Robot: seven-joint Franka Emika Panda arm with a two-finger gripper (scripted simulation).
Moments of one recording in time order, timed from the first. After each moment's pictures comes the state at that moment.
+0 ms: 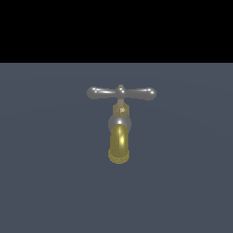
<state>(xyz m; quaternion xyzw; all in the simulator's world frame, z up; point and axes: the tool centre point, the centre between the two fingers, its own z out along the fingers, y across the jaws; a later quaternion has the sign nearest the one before) -0.249 -0.007 0.486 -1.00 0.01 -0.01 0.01</state>
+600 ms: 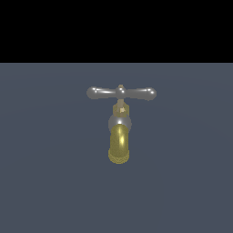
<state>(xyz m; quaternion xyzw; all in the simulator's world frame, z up) -0.247 -0.014 0.476 -1.00 -0.01 -0.01 0.01</state>
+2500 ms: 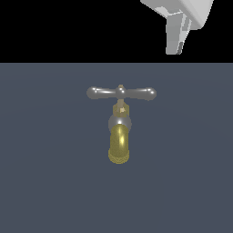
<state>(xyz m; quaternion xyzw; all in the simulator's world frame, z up) -0.177 -0.096 0.314 -0.91 -0.42 0.00 0.00</state>
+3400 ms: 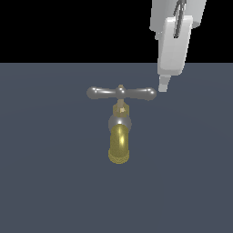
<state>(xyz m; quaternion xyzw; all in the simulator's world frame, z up) -0.123 -0.109 0.239 -0.81 -0.59 0.00 0.00</state>
